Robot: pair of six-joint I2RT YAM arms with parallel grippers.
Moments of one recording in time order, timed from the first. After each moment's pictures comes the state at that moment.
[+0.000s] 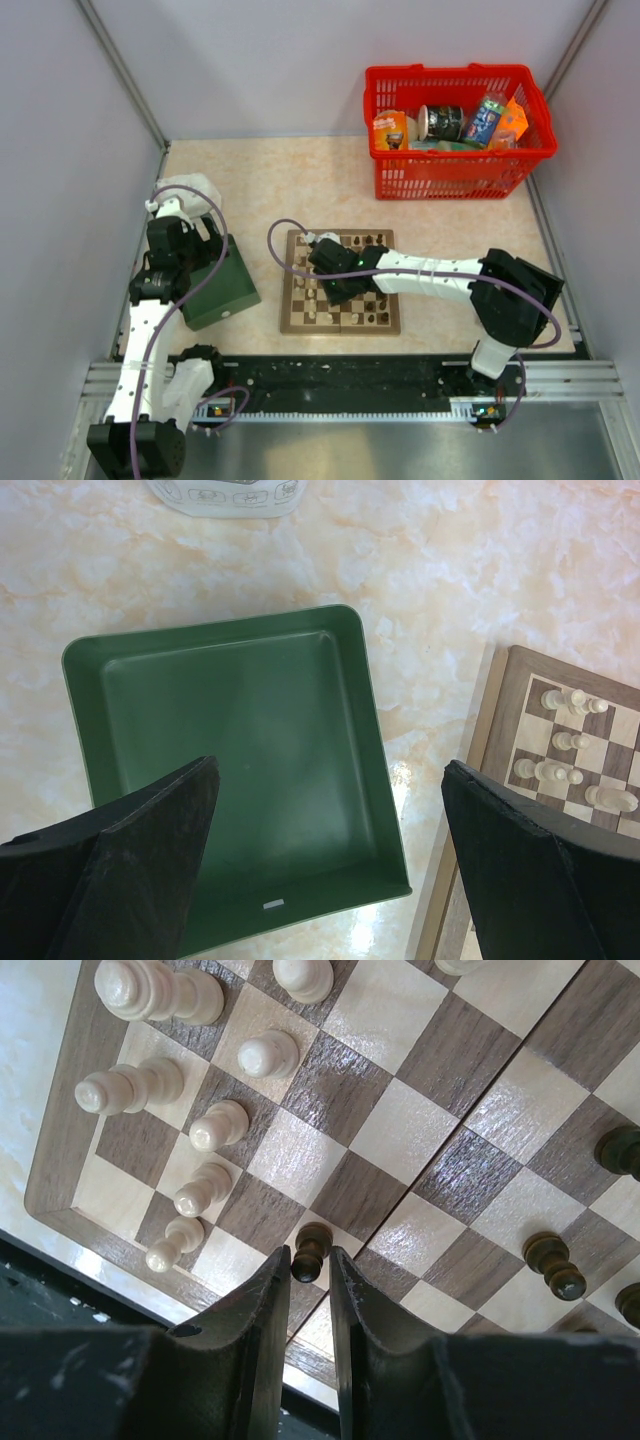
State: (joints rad) left arm 0.06 0.82 0.78 -0.59 -0.02 -0.32; right arm 1.07 1.70 1.16 -0.54 0.13 0.54
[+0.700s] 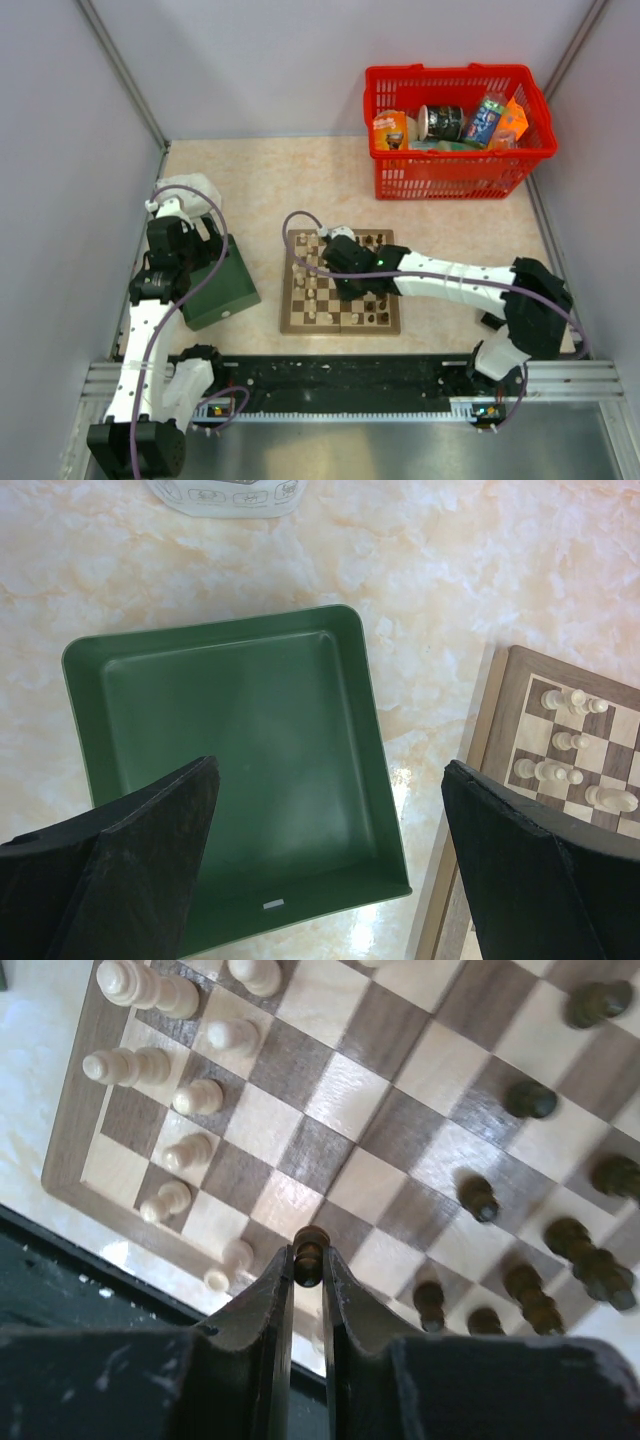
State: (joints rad) left arm 0.06 0.82 0.78 -0.59 -0.02 -0.32; right arm 1.06 1.60 1.12 -0.56 0.17 0.56
